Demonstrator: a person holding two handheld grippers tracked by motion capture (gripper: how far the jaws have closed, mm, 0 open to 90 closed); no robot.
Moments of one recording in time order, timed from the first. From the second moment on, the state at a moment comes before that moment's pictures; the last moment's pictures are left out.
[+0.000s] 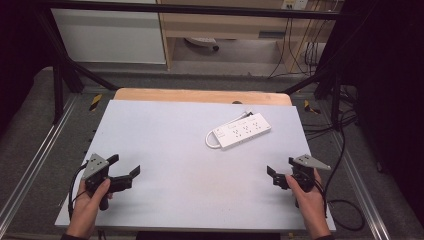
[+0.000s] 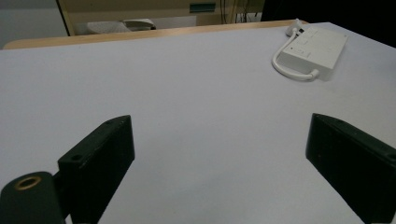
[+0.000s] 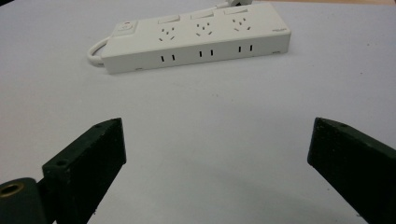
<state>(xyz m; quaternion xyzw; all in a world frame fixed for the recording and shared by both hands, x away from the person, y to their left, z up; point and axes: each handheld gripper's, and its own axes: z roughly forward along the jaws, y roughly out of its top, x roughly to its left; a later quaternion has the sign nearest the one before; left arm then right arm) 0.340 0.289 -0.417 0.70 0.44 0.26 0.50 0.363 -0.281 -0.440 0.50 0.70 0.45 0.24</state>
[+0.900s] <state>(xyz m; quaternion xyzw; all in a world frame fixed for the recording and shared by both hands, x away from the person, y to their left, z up) 0.353 0.297 -0.422 0.70 0.45 0.26 0.48 0.373 -0.274 -0.415 0.49 0.68 0.49 0.24</state>
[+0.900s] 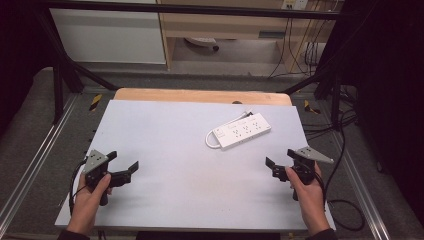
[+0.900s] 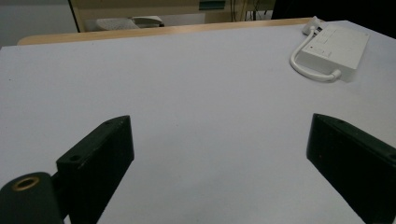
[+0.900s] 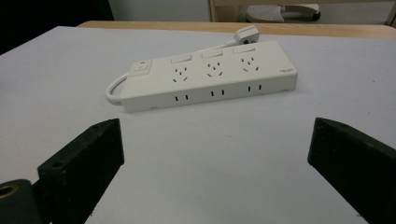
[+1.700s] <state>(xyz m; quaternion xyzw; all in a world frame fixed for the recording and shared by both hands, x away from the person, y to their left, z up) 0.351 0.293 -0.424 0.71 0.45 0.26 0.47 0.438 -0.246 -0.387 0.49 0.67 0.50 0.25</state>
